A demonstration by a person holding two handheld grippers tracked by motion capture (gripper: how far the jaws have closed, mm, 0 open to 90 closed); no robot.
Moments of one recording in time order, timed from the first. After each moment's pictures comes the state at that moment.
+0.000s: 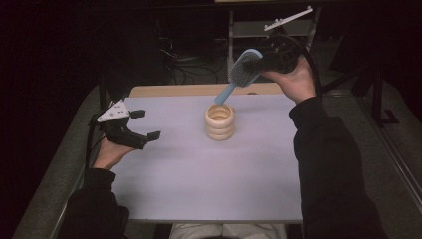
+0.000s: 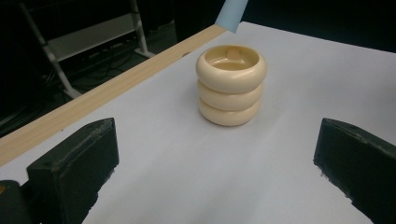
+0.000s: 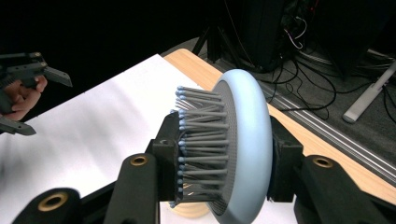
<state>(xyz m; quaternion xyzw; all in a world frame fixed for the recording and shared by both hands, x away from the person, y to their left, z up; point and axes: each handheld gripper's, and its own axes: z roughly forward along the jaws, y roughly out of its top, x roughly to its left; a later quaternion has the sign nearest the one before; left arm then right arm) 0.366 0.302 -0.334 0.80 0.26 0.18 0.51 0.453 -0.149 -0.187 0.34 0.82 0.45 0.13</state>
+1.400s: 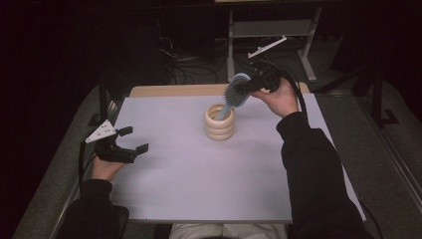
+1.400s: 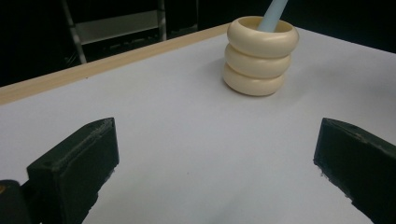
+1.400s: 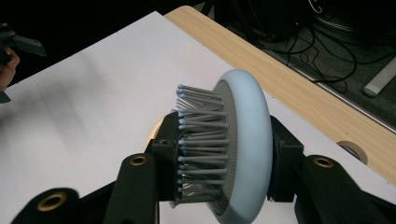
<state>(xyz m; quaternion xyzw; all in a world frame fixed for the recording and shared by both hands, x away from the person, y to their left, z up) 0.348 0.343 -0.392 0.77 0.32 0.19 0.52 0.470 -0.126 -0.257 0.35 0.84 0.41 0.10</state>
